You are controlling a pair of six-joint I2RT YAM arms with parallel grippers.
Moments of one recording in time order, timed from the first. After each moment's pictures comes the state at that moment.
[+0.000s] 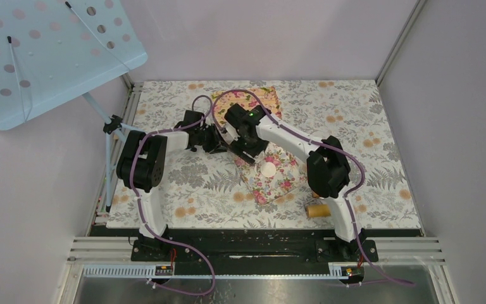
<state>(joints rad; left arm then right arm) -0.24 1.96 1.10 -0.04 0.54 -0.66 0.80 2.17 1.94 -1.13 0.11 -0.18</state>
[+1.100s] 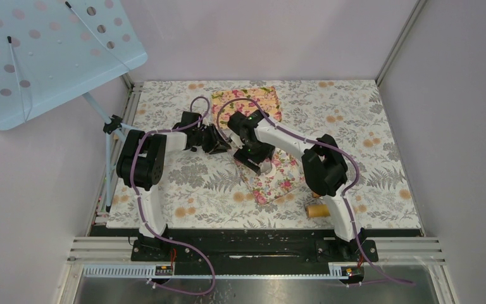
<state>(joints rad) -0.21 1.99 1.09 0.02 0.63 -0.71 0.79 2.19 1.86 -1.20 0.09 -0.16</state>
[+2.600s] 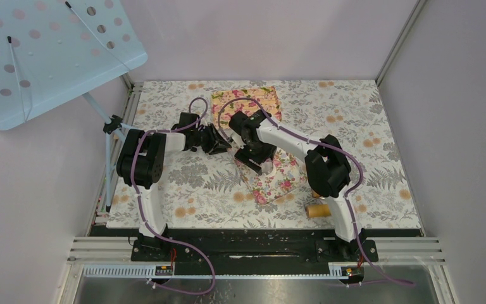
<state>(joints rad) -0.18 2.01 1.07 0.08 0.70 -0.76 0.79 2.16 1.83 -1.19 0.08 -0.16</state>
